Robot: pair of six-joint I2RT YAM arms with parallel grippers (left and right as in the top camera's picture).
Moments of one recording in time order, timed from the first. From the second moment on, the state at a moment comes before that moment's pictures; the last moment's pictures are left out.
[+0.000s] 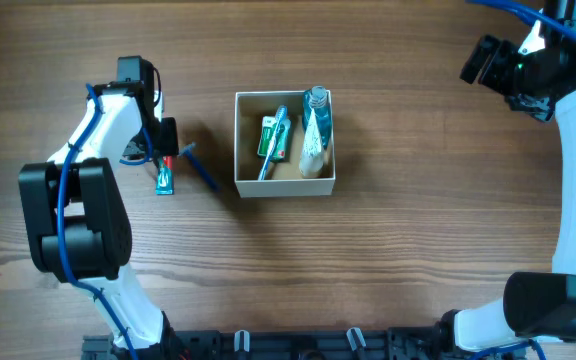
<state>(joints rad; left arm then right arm) 0.05 2.00 1.37 -0.81 -0.09 -0.07 -0.12 1.68 1.84 -1.24 -0.02 0.34</state>
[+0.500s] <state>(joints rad) 0.05 2.04 1.37 -0.78 -0.08 -0.05 -0.12 1.68 1.84 -1.24 -0.02 0.34</state>
